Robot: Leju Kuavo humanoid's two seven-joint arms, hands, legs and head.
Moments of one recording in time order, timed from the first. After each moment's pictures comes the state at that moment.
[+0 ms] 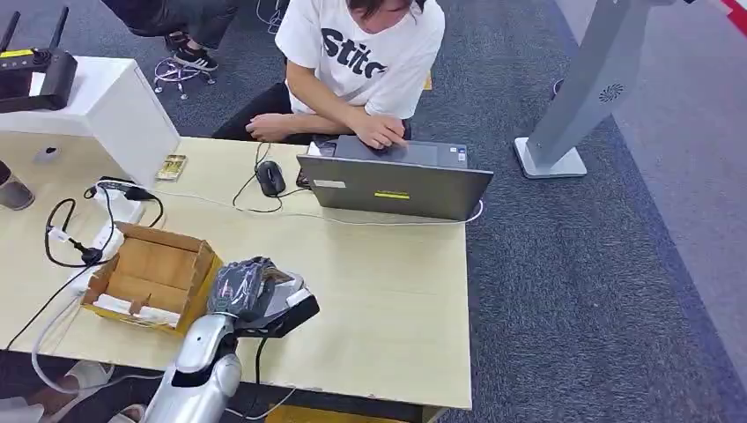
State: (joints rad) left arm -0.23 -0.11 -0.15 -0.89 -1.38 0.18 -0.13; right arm -0.14 0.06 1.55 -0.03 -1.20 -0.31 -0.02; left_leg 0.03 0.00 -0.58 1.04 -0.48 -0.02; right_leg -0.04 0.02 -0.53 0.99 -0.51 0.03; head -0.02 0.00
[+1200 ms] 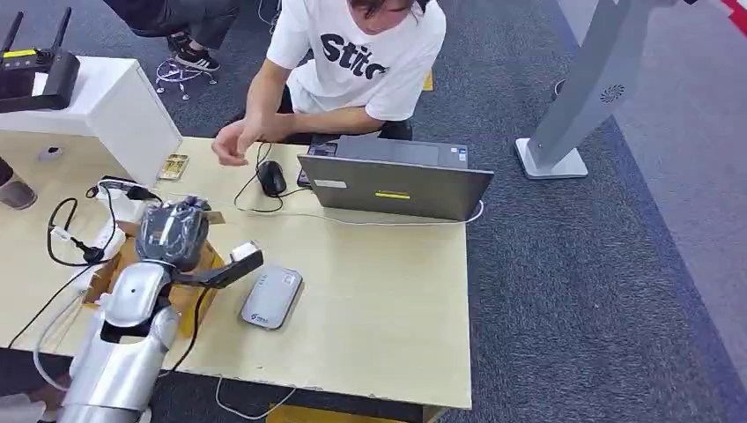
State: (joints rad) left arm -0.38 0.13 -0.13 -1.08 -1.51 0.12 -0.08; right arm -0.14 0.06 1.55 -0.04 -1.20 -0.31 -0.01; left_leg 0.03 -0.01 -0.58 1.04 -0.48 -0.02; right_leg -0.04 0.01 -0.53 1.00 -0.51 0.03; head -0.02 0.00
